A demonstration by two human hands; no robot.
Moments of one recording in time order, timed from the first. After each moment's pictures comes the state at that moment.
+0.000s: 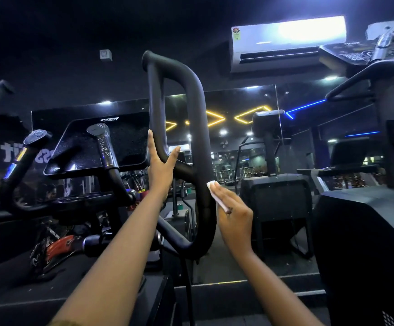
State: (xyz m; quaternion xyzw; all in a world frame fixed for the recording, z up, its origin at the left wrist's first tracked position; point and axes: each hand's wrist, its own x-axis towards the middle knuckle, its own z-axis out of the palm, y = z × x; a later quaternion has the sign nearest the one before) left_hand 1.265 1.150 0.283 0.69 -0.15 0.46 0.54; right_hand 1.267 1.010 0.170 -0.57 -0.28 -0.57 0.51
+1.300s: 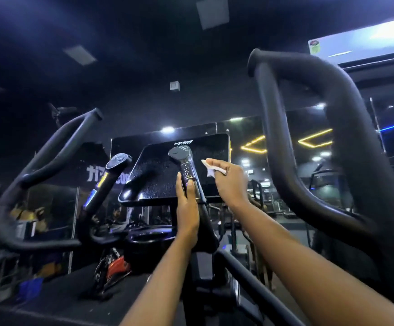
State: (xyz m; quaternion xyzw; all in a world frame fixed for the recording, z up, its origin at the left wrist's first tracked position) left_hand 1.351 1.331 0.293 0.61 -0.08 0.48 0.63; right_hand 1.382 1.246 0.346 -0.61 -0.35 -0.39 0.60
